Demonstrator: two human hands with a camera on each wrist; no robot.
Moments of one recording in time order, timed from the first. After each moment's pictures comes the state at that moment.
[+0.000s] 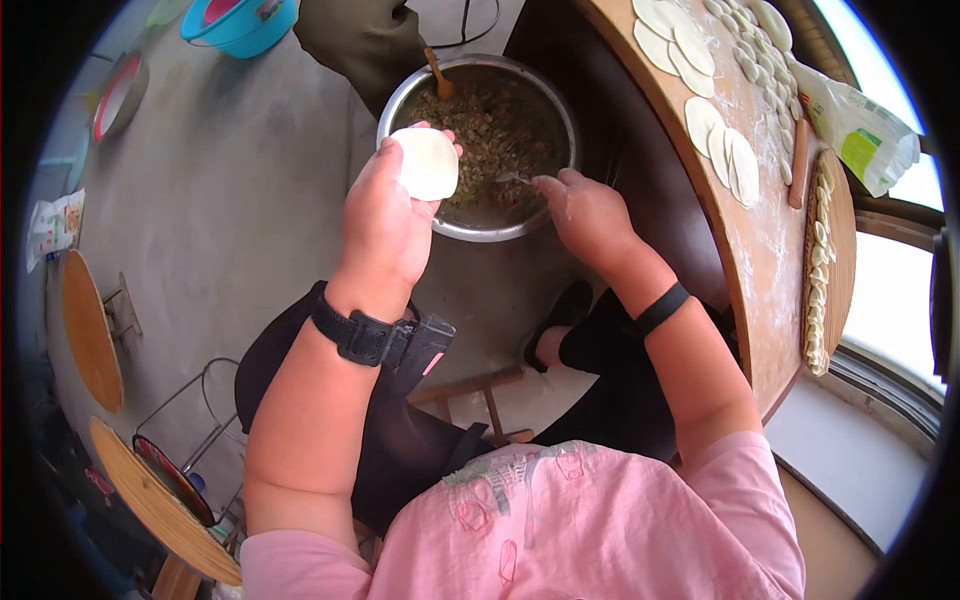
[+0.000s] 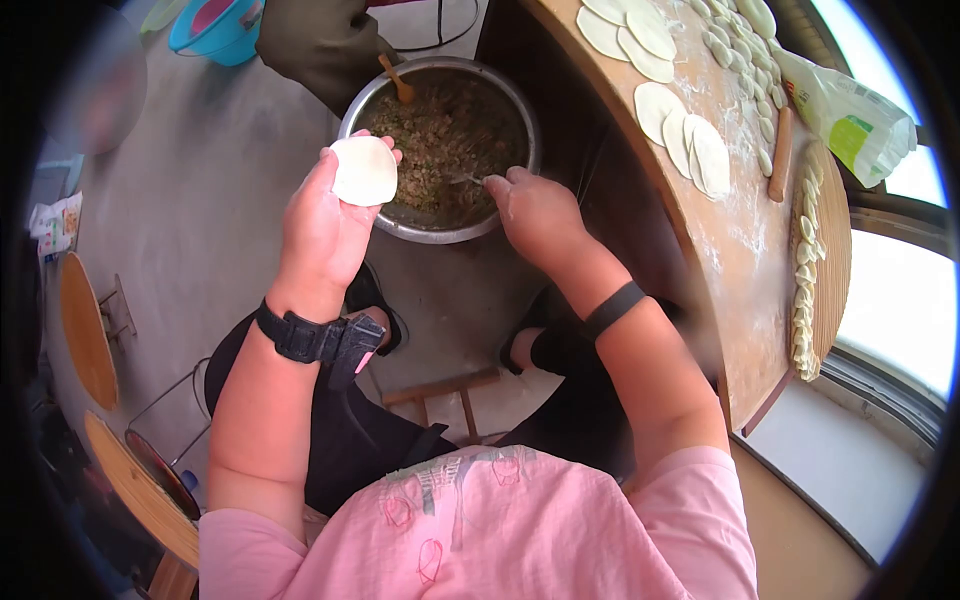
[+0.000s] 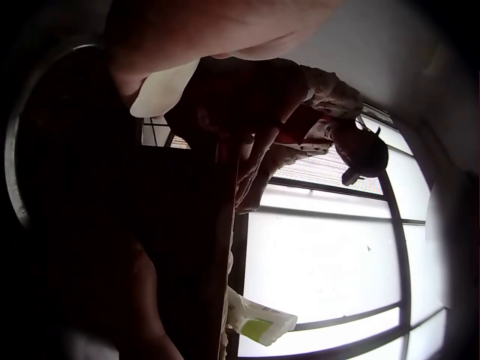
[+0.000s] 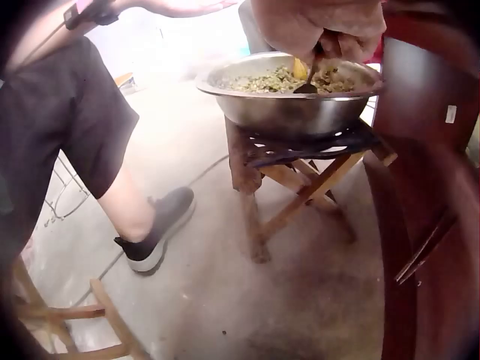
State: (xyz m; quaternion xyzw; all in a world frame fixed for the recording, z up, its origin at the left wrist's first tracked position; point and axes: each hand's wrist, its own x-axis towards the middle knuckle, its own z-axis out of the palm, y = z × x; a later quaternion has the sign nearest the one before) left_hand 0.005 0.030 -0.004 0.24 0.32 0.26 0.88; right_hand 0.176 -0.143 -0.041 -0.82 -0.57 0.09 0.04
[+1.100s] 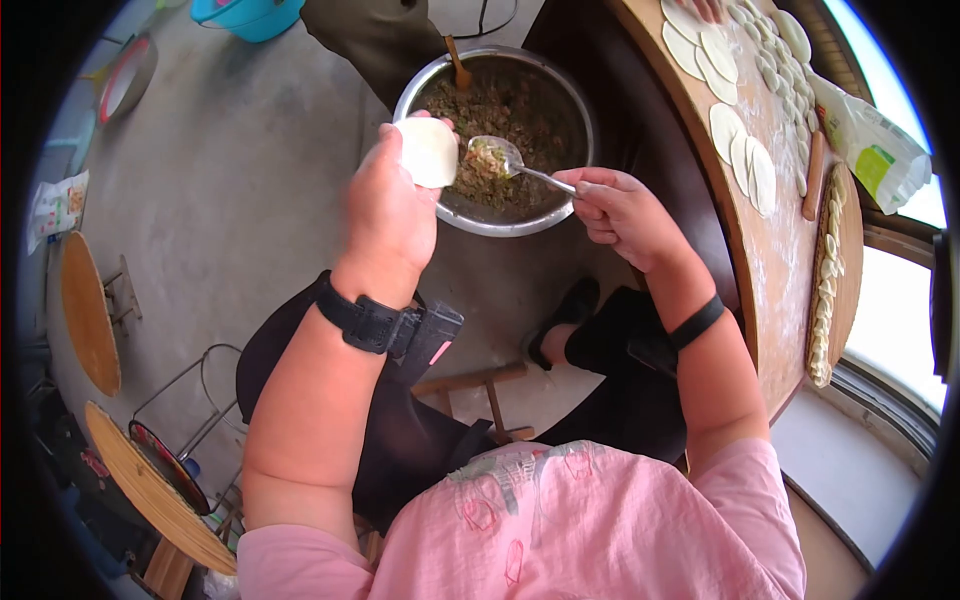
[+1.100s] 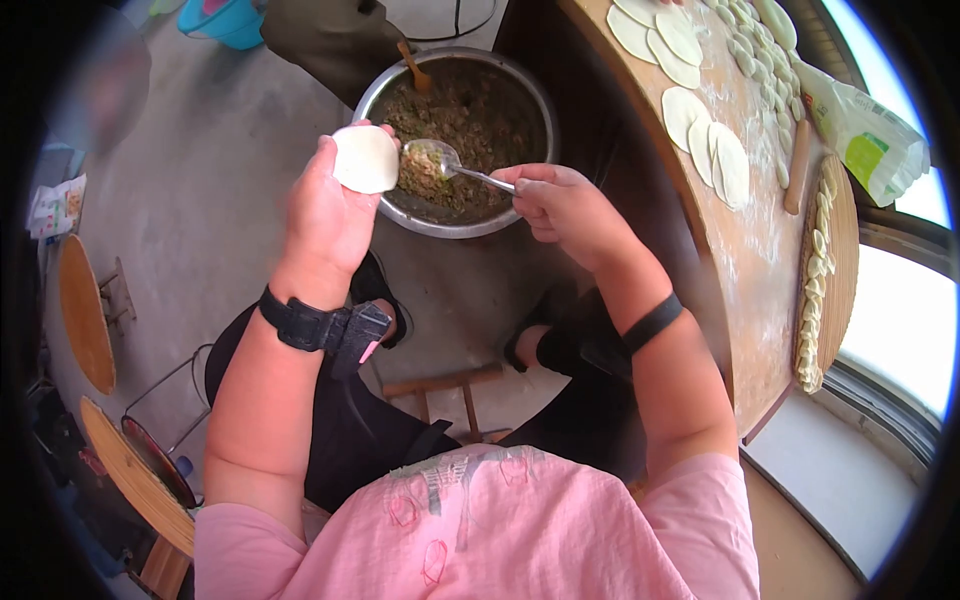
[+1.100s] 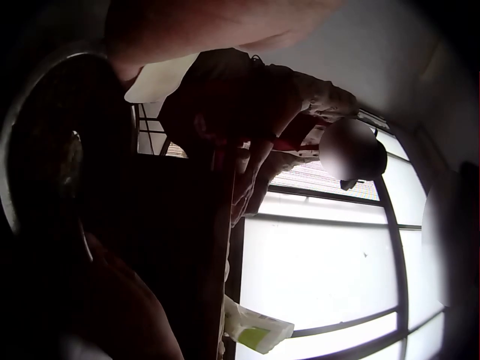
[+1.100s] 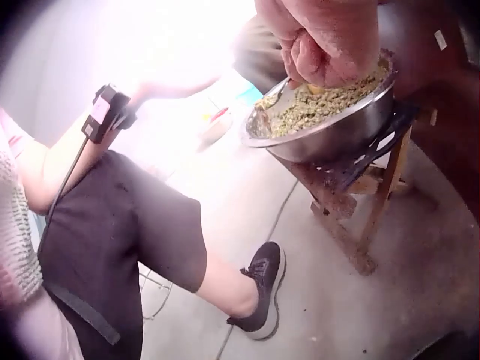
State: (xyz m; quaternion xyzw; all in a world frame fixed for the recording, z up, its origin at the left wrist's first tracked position) left_hand 0.004 0.039 -0.015 0.22 0.35 0.31 0.86; right_hand 0.183 -0.139 0.001 -0.61 -0.09 0.61 0.49
